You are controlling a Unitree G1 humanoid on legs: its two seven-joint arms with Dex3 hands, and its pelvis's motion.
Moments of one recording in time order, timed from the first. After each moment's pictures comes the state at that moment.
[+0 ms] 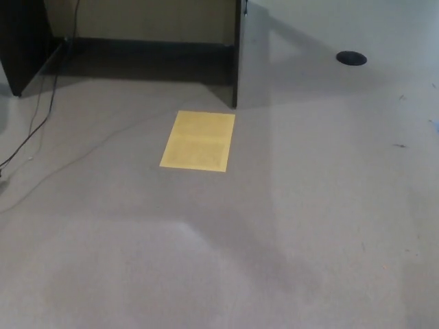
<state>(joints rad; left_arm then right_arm) 0.09 0.52 0.07 0.85 0.13 -0.35 -0.02 -0.28 -0.43 0.14 1.21 -0.28 -0.21 -0.03</state>
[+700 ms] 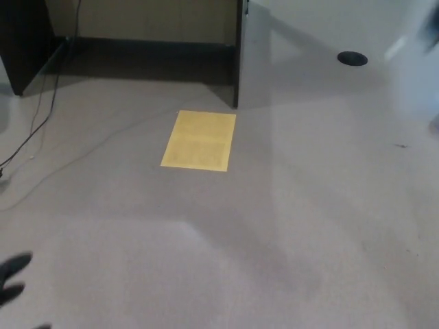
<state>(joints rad) 0.07 0.52 0.18 0.28 0.00 -0.41 -0.13 -0.30 -0.44 0.15 1.25 -0.30 -0.28 -0.04</state>
